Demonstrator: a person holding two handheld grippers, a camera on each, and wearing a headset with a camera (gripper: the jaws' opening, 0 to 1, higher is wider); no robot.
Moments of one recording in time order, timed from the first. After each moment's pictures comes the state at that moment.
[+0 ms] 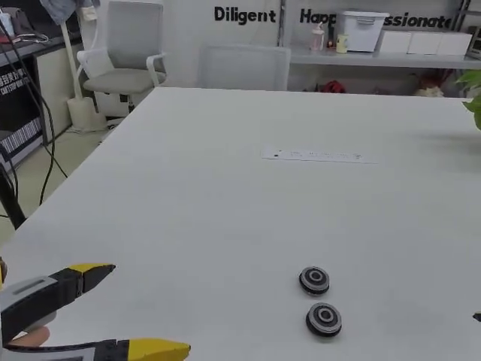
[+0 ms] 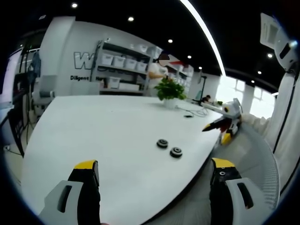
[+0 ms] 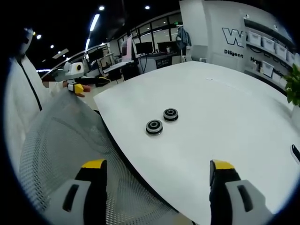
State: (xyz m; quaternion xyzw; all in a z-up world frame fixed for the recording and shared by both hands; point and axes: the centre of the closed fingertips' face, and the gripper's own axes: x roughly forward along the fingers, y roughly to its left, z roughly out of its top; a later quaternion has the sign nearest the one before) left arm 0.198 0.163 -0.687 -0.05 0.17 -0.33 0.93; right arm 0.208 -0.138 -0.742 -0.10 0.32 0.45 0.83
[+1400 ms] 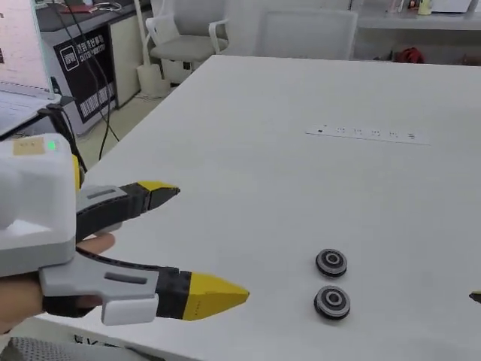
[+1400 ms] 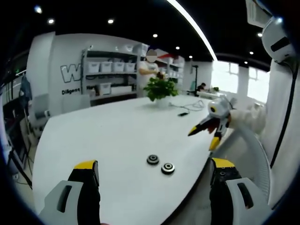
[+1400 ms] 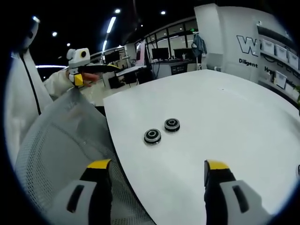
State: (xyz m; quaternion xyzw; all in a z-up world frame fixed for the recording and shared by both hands) left arm 0.213 0.107 -0.630 0.03 0.16 -0.35 0.92; right arm 0.231 -0.117 -0.732 -0.10 0.28 0.52 0.80
